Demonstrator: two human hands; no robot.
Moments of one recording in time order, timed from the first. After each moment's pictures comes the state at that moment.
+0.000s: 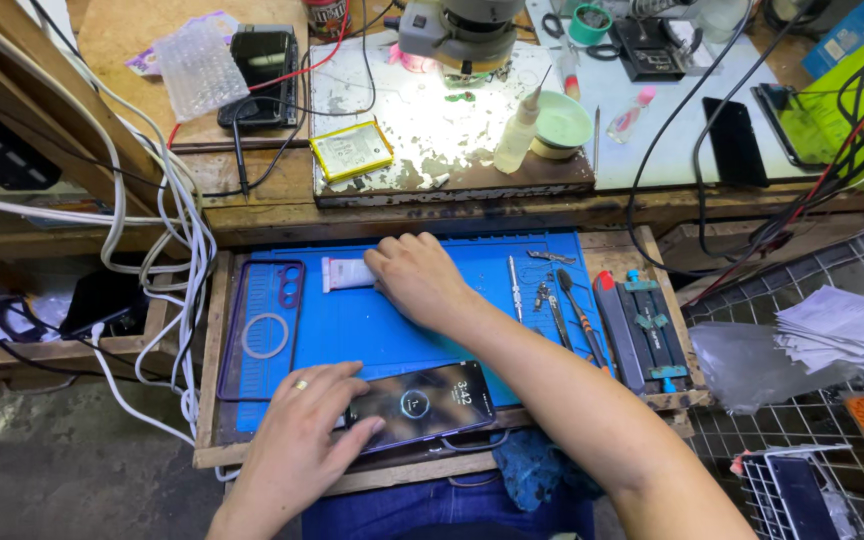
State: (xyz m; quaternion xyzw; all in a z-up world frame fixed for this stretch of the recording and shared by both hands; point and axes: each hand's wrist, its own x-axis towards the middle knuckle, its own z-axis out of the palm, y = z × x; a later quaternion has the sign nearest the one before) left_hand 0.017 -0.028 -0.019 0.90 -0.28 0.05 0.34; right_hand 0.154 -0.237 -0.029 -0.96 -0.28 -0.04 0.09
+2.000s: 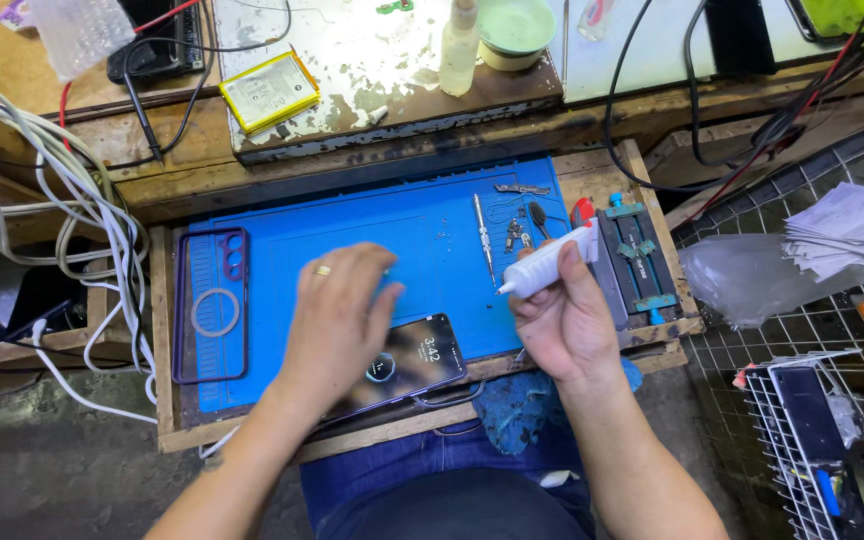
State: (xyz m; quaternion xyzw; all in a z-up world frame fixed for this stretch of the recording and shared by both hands) left_hand 0.074 -0.117 -0.019 0.88 -0.34 0.15 0.30; right_hand 0.014 -0.370 -0.066 -0.25 0.08 -0.05 0.96
